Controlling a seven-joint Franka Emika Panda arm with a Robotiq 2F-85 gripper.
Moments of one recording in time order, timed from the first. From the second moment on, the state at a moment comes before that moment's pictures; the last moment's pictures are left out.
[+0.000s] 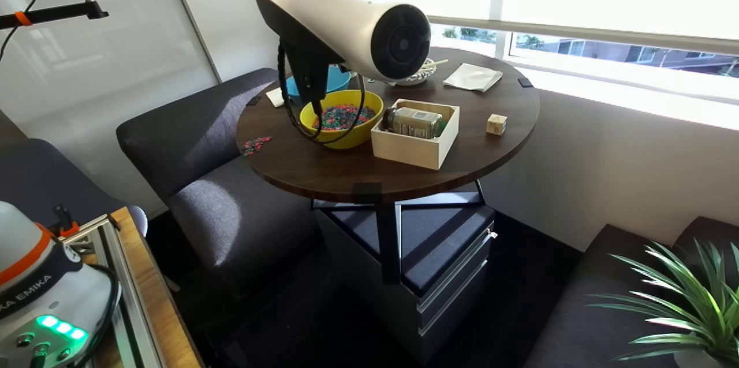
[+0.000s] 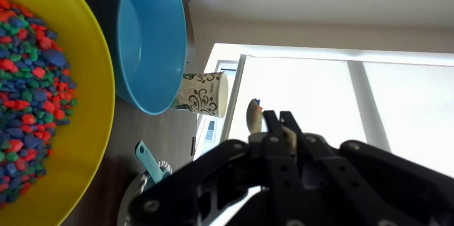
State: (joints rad) arm -0.33 0.25 -0.27 -2.04 1.35 1.53 -0.78
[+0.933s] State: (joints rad) arm -0.21 0.38 -0.15 -1.87 1.41 1.63 -0.65
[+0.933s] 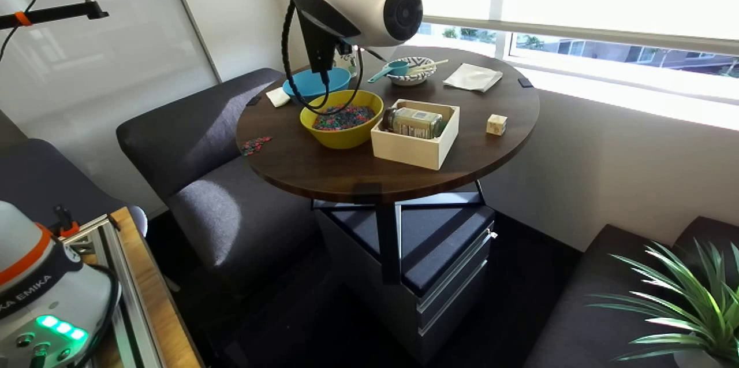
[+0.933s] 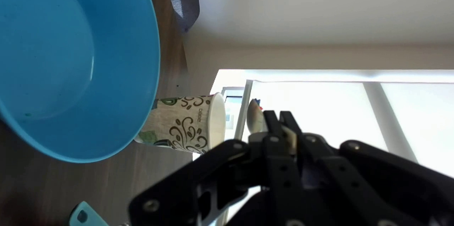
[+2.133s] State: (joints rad) arm -0.12 0.54 -0.10 -1.63 1.32 1.80 -0.55
